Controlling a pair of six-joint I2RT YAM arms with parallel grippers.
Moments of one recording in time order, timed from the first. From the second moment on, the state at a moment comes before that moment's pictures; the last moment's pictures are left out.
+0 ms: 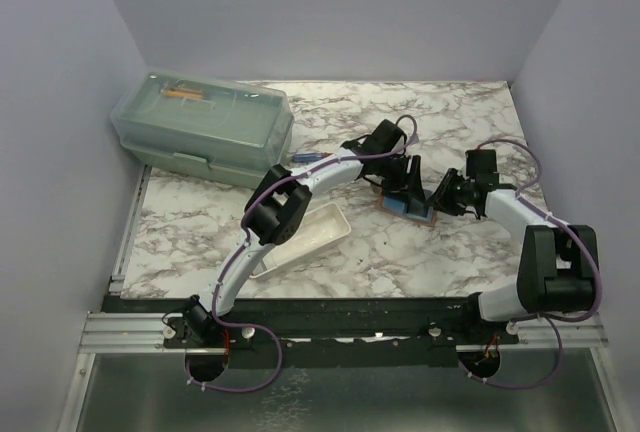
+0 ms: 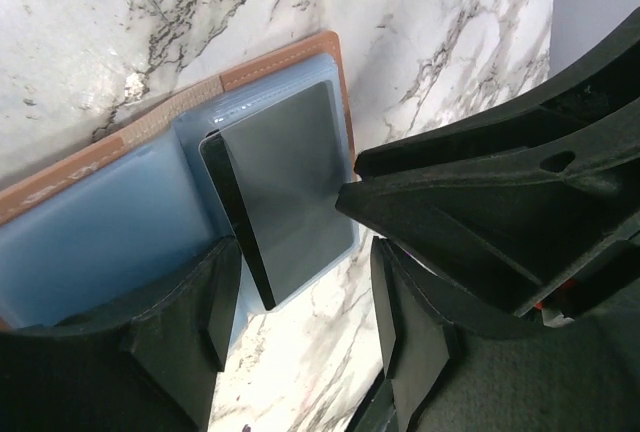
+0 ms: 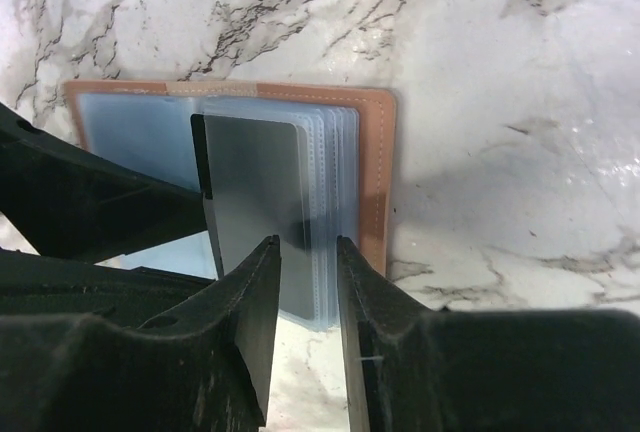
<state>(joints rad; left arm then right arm) -0.80 2.48 2.07 -0.40 0.61 -0.67 0.00 1.45 0.72 -0.23 -0.24 0.50</state>
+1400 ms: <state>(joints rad) -0.79 2.54 2.20 -0.46 0.55 -0.61 0.00 1.48 0.74 -0.19 -0.26 0.53</state>
